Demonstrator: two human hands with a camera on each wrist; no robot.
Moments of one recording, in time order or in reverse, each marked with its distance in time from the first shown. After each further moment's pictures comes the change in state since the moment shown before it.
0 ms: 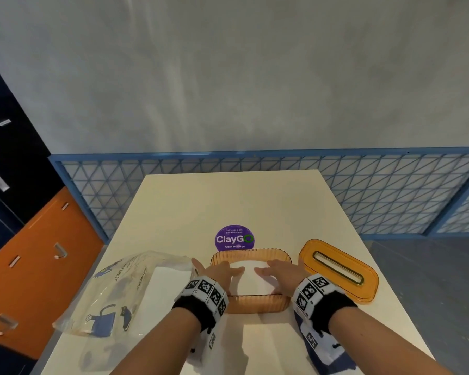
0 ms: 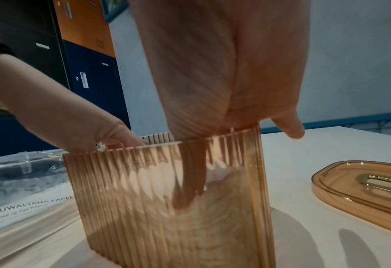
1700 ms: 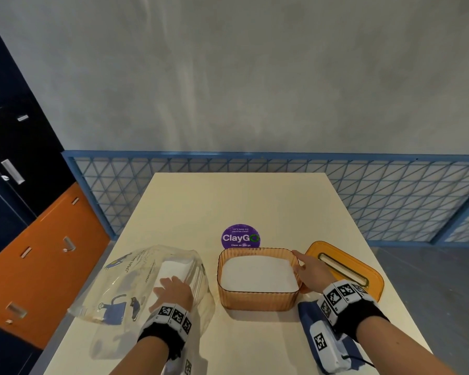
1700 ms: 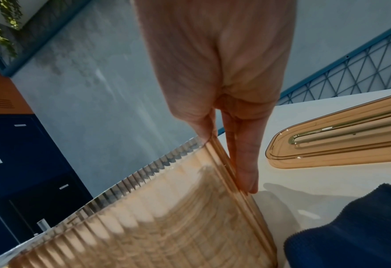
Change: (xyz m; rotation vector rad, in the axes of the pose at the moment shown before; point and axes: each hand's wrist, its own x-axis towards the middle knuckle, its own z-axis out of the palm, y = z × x) left_hand 0.005 -0.081 0.093 -0.251 0.166 -0.572; right_hand -0.018 0.025 0.002 0.713 0.288 0.187
